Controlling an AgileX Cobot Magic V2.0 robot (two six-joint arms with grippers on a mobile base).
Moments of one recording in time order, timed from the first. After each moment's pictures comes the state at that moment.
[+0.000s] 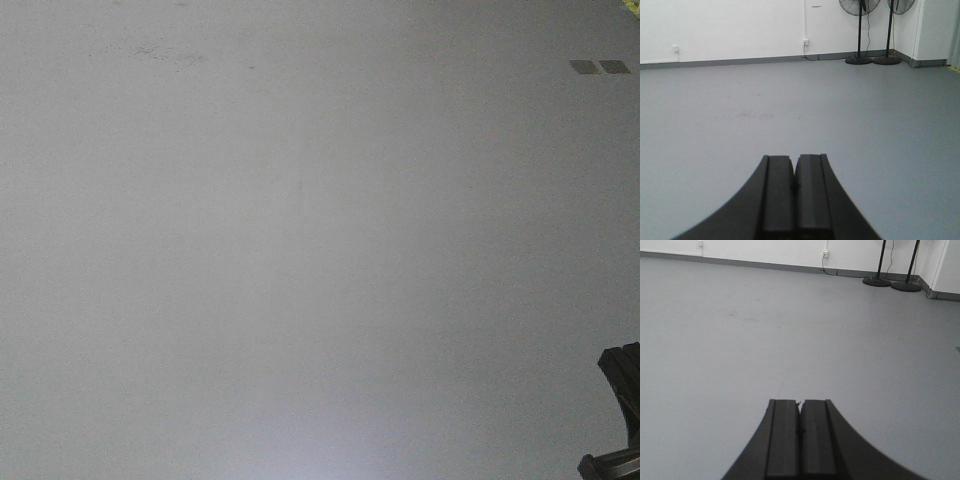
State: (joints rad) left arm 0.00 -0.01 0.03 -0.02 0.14 0.06; right arm 0.22 -0.01 0.03 -0.08 0.29 0.05
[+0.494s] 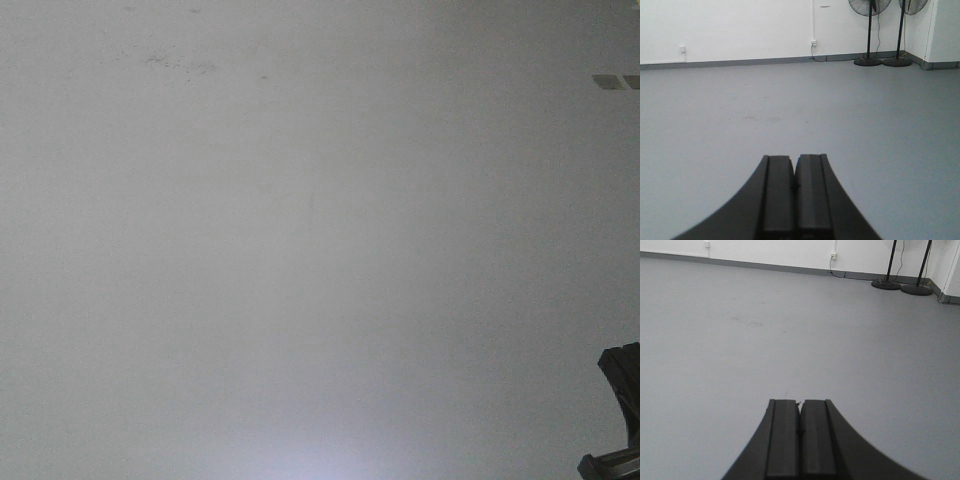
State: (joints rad) left arm 0.00 -0.01 0.03 -0.02 0.14 0.06; right arm 0.22 -0.01 0.03 -0.08 0.29 0.05
